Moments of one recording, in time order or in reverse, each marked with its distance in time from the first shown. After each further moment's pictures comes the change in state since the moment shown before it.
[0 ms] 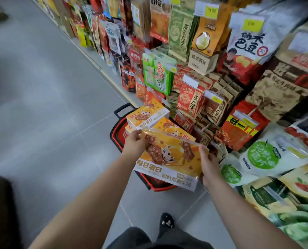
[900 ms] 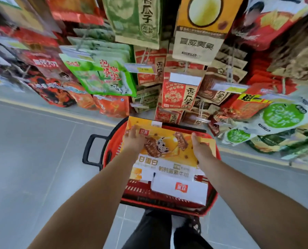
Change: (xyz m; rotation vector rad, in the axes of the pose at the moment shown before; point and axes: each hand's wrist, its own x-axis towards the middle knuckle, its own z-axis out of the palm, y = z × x) left_hand 0.371 0.093 0.026 0.550 -0.462 -0.095; right_hand 0.220 -0.047 0.191 -0.184 0.526 0.544
